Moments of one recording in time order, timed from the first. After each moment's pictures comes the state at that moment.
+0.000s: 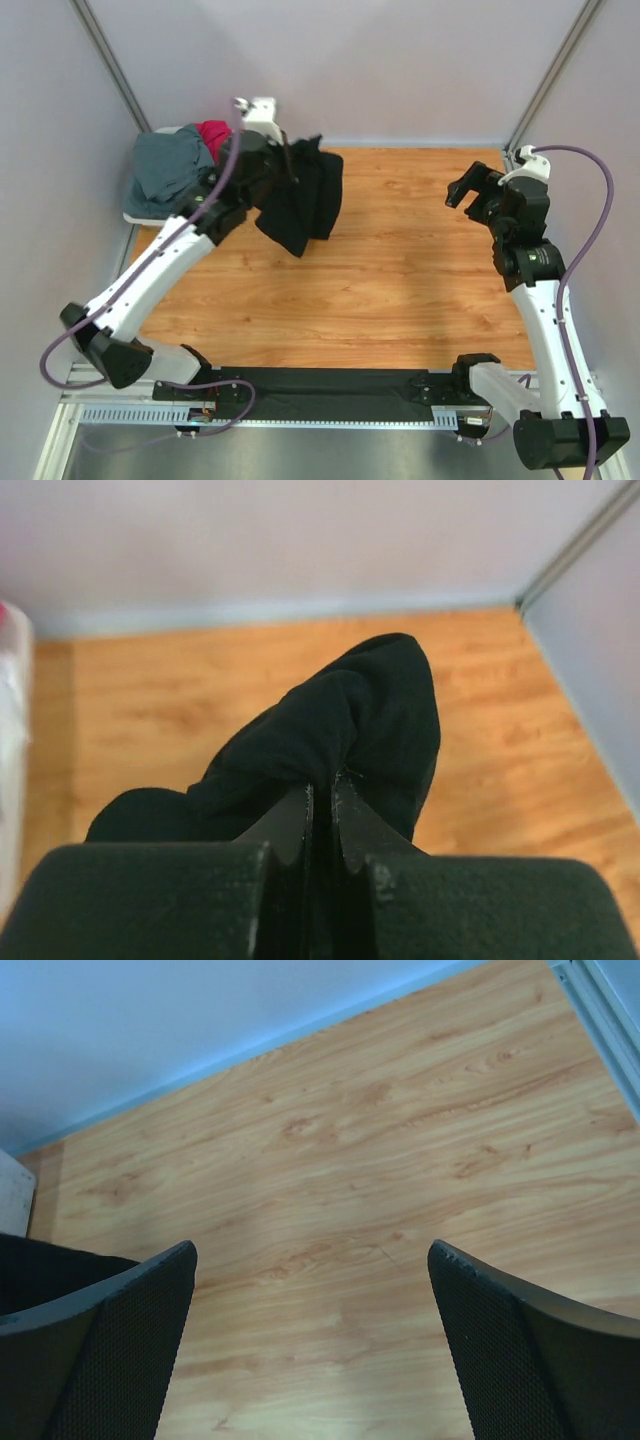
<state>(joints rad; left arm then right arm) -0.59 1.34 1.59 -0.39 -0.24 -0.30 0.06 0.97 1.10 -0.42 0.10 0.41</state>
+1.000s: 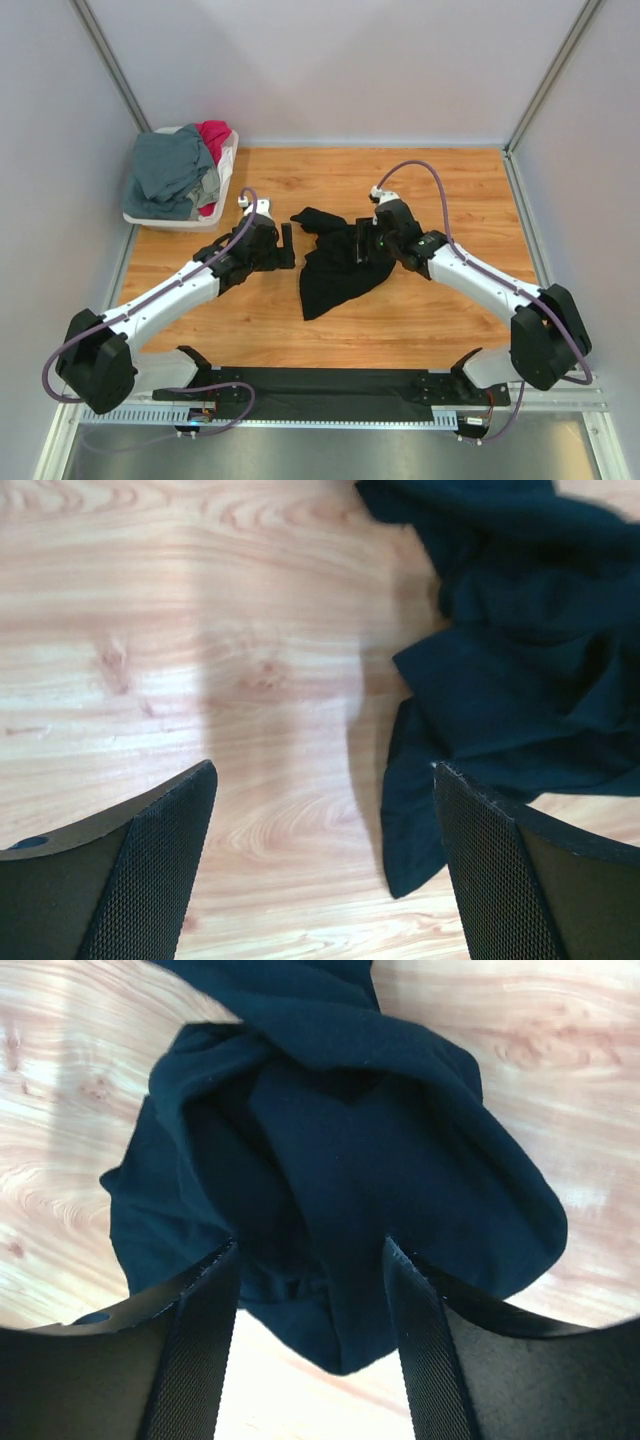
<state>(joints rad) -0.63 1.22 0.86 -0.40 -0.25 -0.55 0.61 1.39 0.94 -0.32 0.02 0.45</state>
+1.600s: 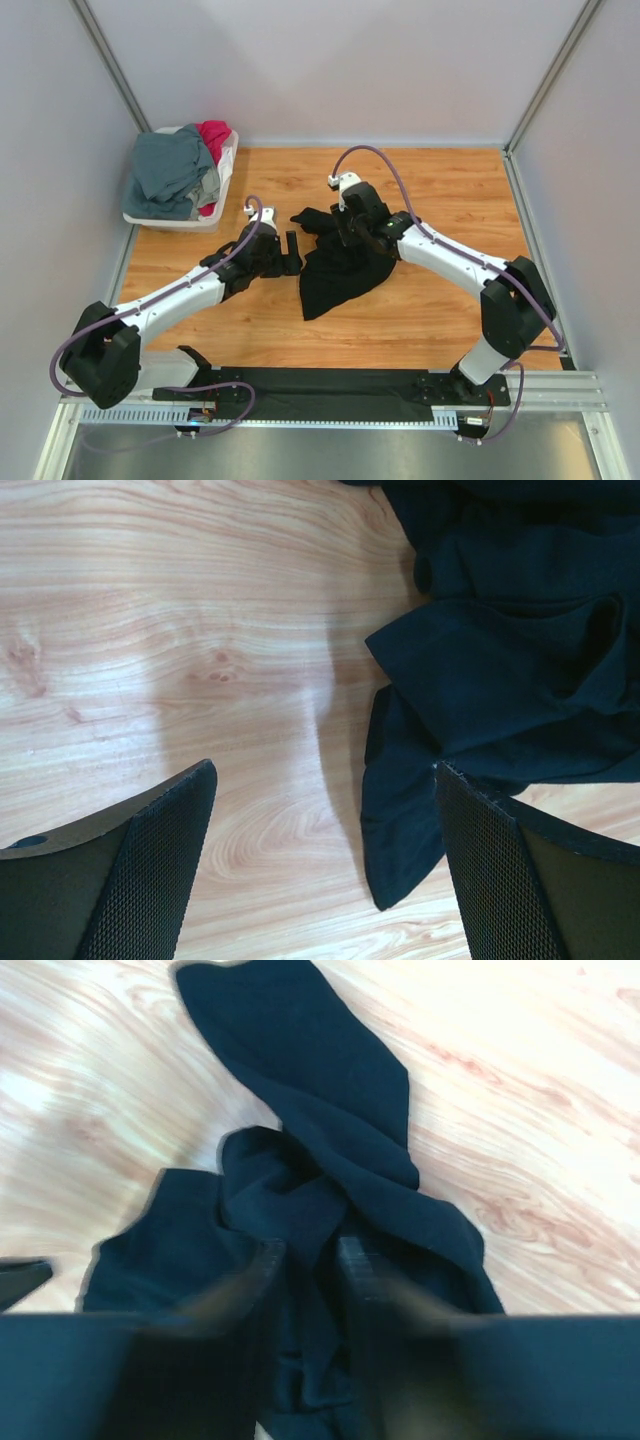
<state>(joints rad) -0.63 1.25 0.73 -0.22 -0.16 -0.58 0.70 1.61 1.21 -0.31 0.12 0.15</state>
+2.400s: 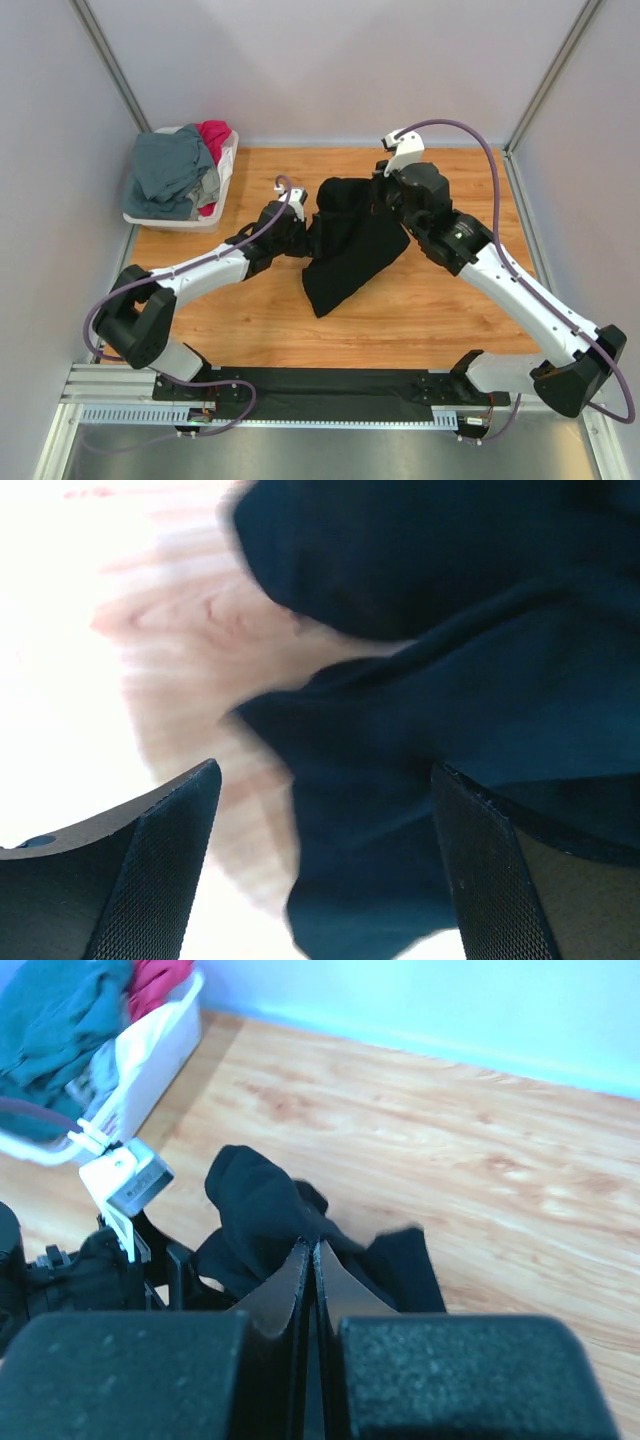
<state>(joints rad) -0.64 1.48 0.88 0.00 0.01 -0.49 0.70 1.26 1.31 -0.33 0.26 0.21</state>
